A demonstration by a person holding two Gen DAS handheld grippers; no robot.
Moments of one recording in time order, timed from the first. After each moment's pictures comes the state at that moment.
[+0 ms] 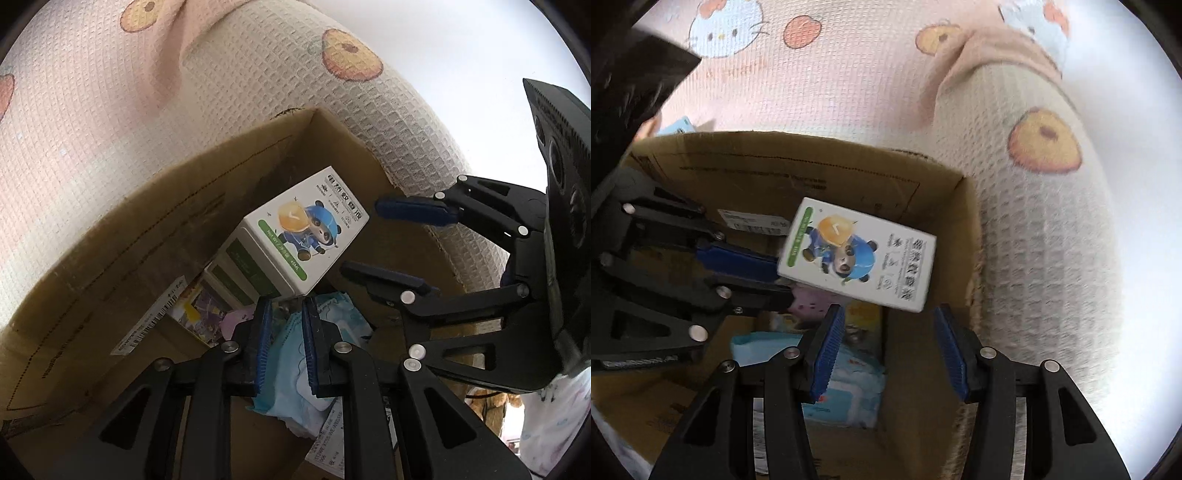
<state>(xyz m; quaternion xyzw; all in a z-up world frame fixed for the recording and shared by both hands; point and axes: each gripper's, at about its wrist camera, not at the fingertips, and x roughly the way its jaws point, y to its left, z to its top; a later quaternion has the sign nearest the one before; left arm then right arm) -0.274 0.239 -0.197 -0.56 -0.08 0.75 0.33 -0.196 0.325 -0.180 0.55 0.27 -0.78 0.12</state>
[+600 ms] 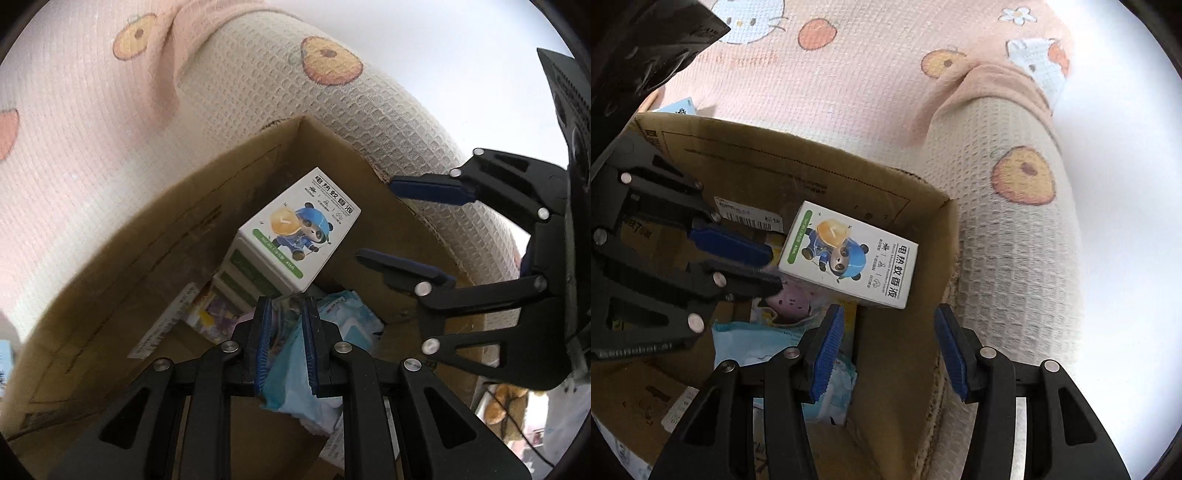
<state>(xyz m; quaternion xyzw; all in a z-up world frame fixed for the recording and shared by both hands) -0.261 0.244 -0.184 -0.54 -0.02 0.78 0.32 -0.156 0.328 -0.159 0.51 0.33 -0.78 0.11</state>
